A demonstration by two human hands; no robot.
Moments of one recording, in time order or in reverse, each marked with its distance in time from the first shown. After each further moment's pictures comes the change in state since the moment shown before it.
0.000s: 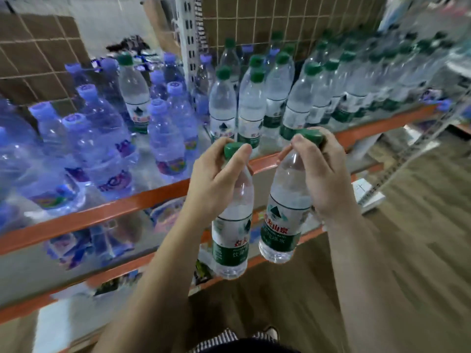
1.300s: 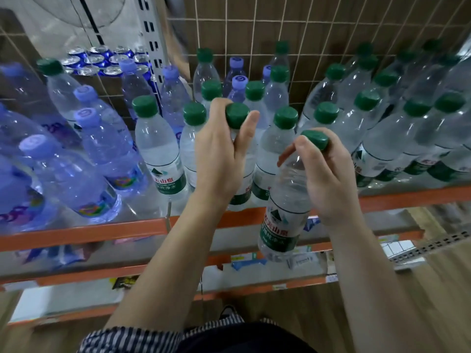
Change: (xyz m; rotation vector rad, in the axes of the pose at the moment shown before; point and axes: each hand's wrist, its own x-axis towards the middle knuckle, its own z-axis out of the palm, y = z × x) left_hand 0.210 -0.030 0.157 0.565 0.523 0.291; right_hand 0.214 0.109 -0.117 0.075 -0.257 -0.005
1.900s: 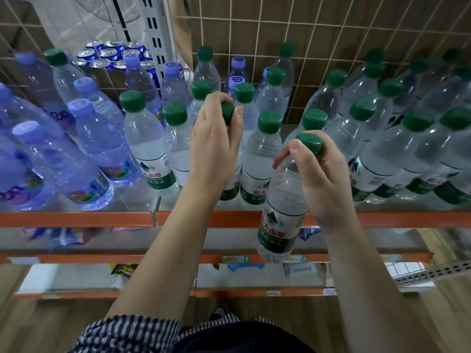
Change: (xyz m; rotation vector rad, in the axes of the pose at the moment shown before) left_hand 0.008 -0.001 0.030 0.261 0.050 -0.029; right_hand 0.017 0.015 -0.029 0.031 -0.128 -0.017
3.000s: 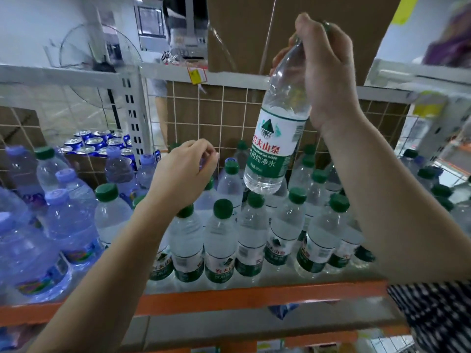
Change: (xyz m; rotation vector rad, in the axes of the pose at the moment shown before) left_hand 0.092 0.031 -0.015 0.244 -0.293 0.139; right_hand 0.167 -0.163 -0.061 0.046 0.142 -0.359
